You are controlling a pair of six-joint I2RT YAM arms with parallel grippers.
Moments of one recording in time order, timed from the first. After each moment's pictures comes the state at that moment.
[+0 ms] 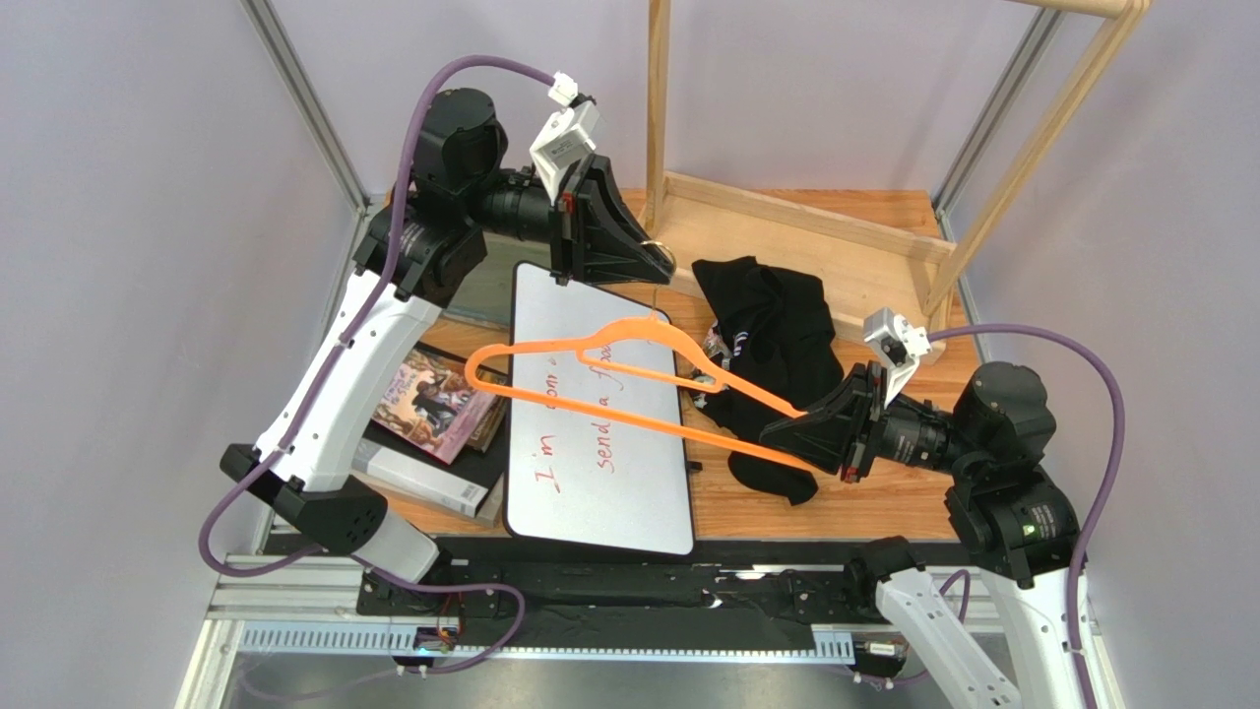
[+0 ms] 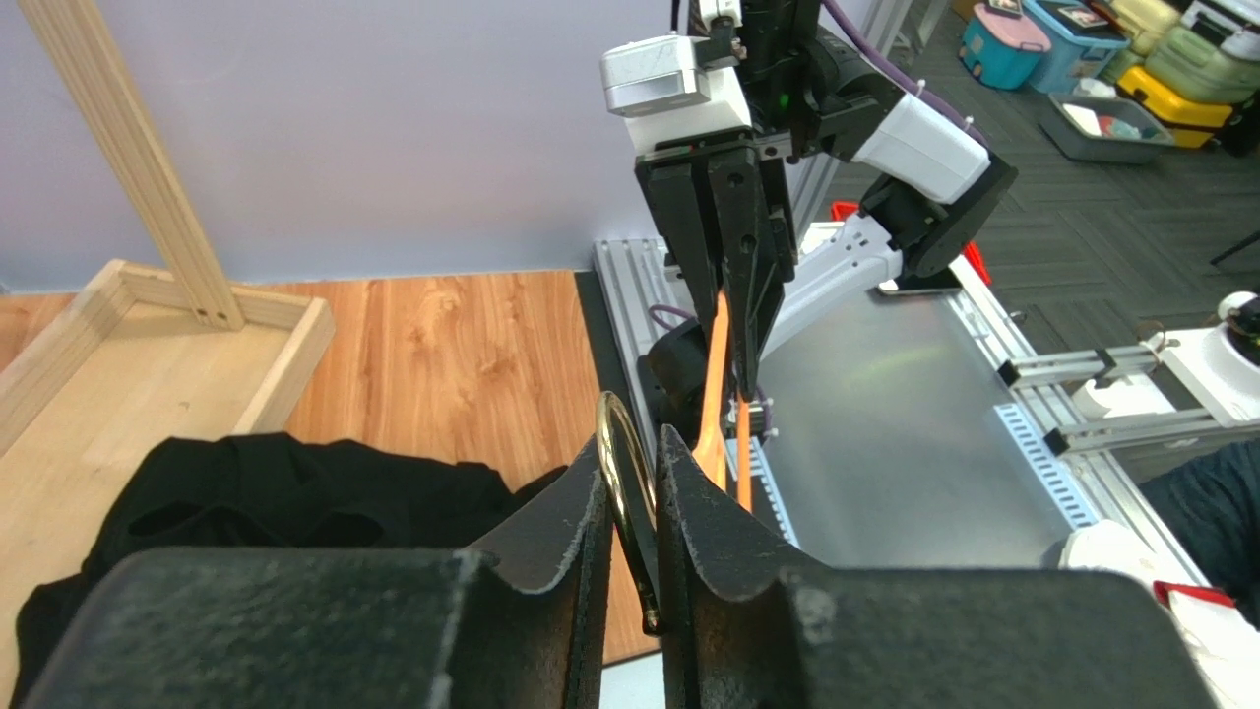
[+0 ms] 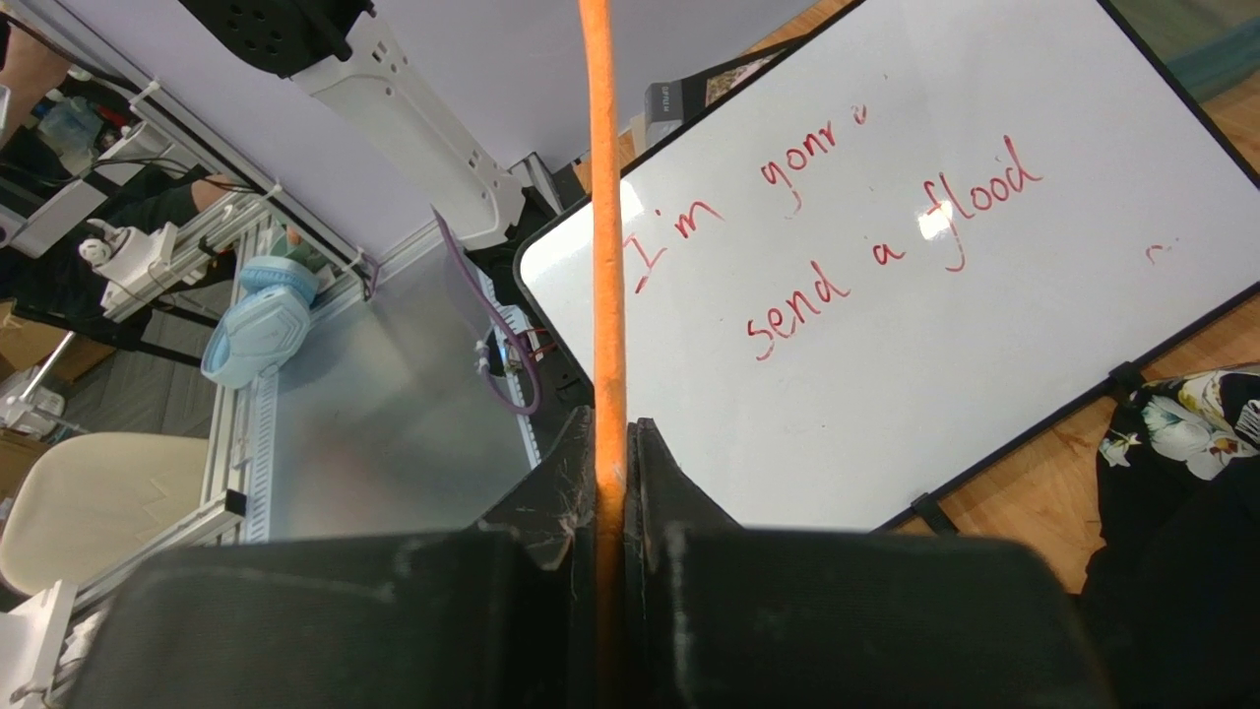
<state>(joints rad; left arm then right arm) -0.56 1.53 1.98 -0.49 1.25 -0.10 0.25 0.55 1.01 -0.60 -1.00 0.33</state>
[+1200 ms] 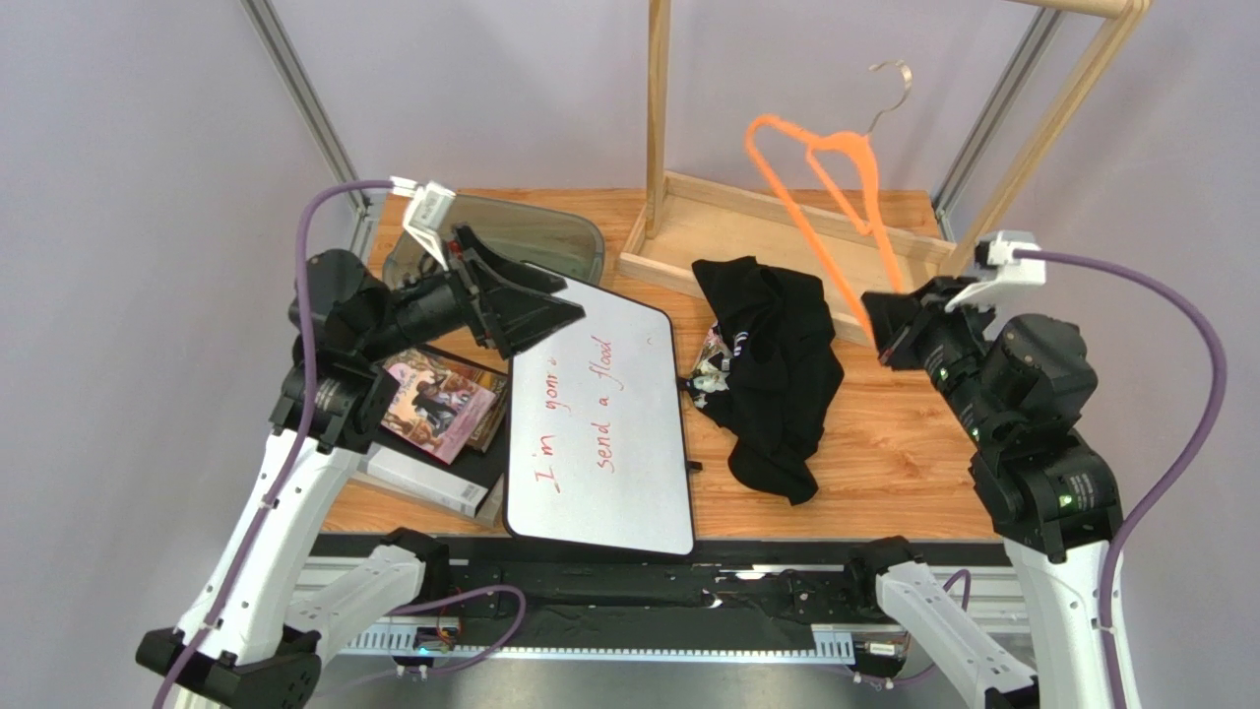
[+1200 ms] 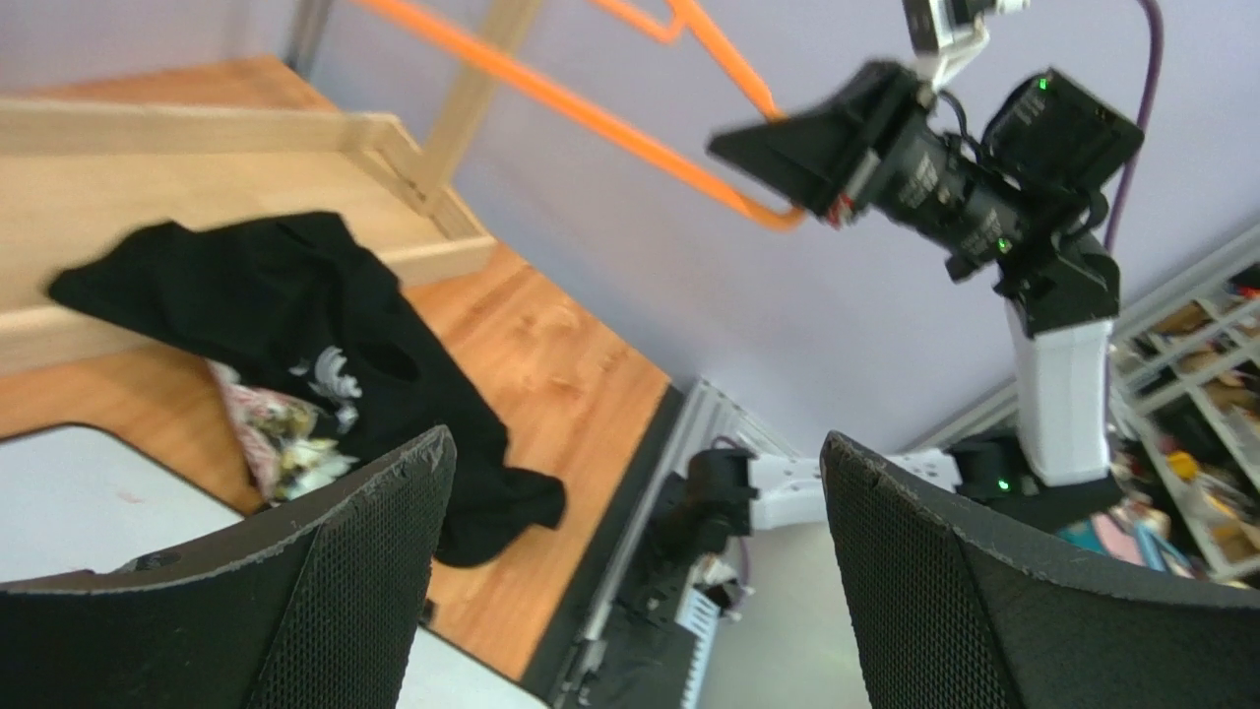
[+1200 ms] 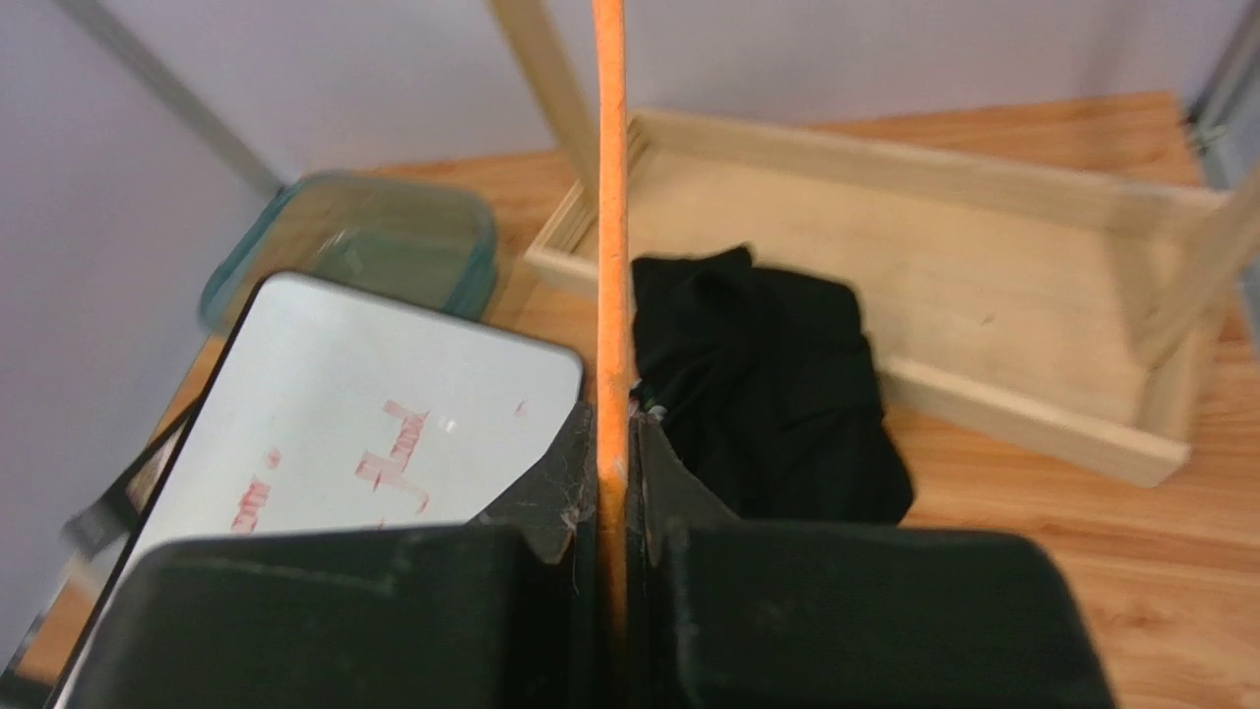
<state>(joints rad) -0.32 0.91 1.21 -0.13 0.80 -0.67 0.25 0.71 1.28 -0.71 -0.02 0.30</state>
